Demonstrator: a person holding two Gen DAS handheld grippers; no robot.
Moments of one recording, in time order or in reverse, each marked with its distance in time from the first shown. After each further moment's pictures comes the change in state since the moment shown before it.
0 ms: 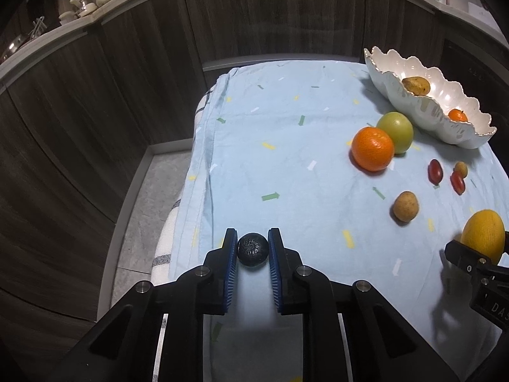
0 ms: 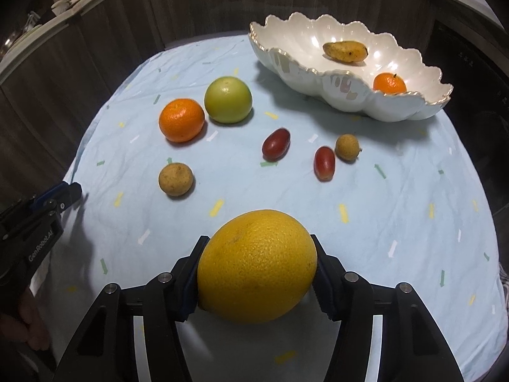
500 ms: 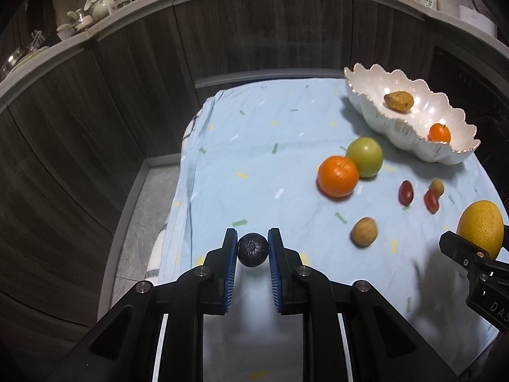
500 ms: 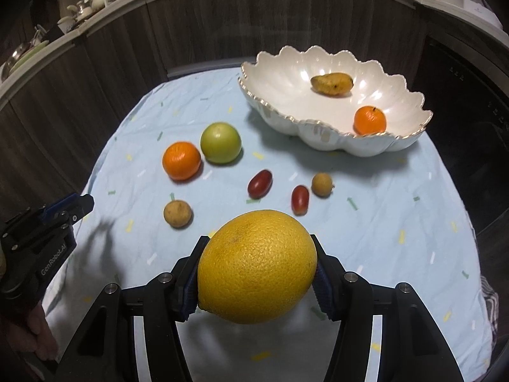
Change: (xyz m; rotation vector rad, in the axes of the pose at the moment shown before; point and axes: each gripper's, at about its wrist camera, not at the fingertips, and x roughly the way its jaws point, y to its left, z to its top) left arm -0.030 -0.026 0.021 0.013 -0.042 -0.006; right arm -0.033 -0.018 0.017 0.007 -0.094 0.010
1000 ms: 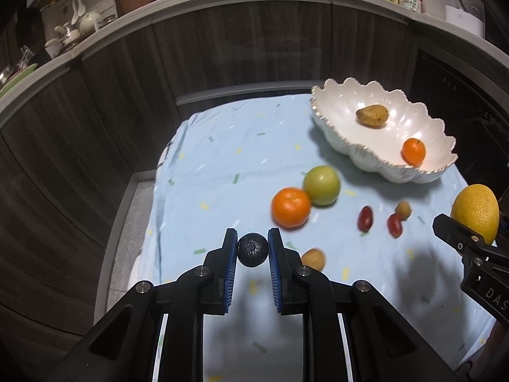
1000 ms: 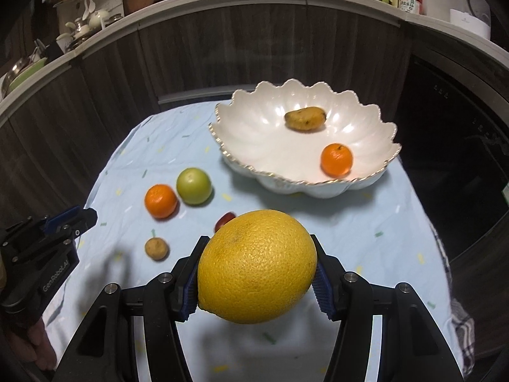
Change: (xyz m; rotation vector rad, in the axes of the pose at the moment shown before) left arm -0.020 -0.045 0.034 0.032 -0.029 -0.039; right arm -0.023 -0.038 0.028 0.010 -0.090 -0.033
